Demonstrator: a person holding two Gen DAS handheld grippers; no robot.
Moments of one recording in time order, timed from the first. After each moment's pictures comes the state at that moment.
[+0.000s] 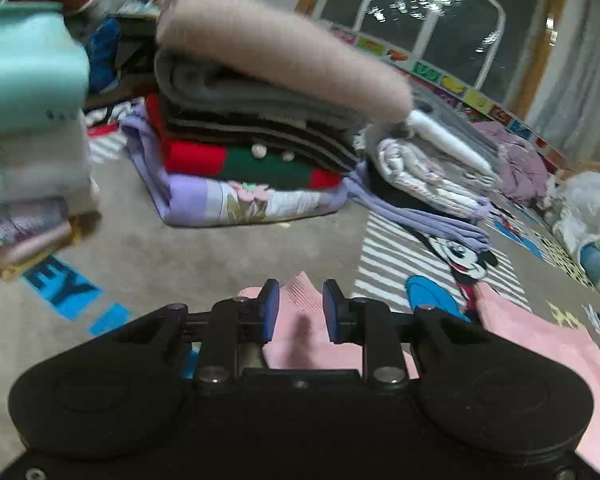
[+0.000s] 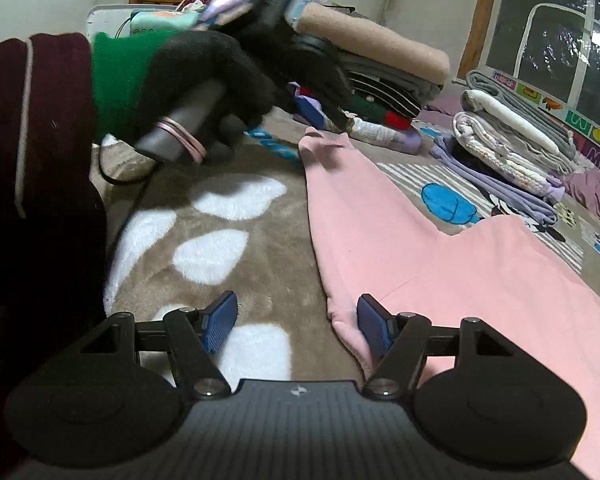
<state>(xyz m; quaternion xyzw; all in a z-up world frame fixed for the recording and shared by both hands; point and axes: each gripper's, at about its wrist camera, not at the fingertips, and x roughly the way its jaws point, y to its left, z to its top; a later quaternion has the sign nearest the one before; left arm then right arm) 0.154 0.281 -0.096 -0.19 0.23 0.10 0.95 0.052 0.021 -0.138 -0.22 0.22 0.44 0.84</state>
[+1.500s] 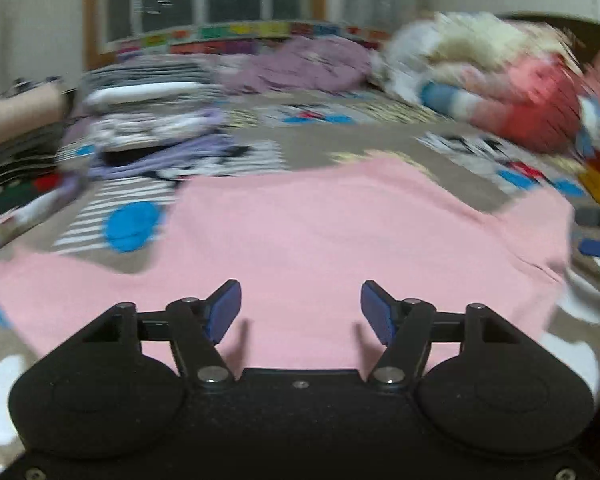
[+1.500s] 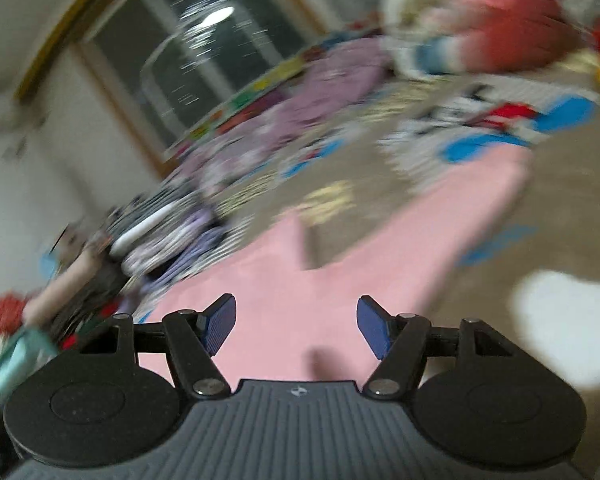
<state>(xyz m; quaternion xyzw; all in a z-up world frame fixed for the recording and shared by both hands) 0.105 -0.014 -0.108 0.04 0.27 -0.09 0.96 0.075 -0.358 -0.137 0.31 0.22 0.11 0.92</state>
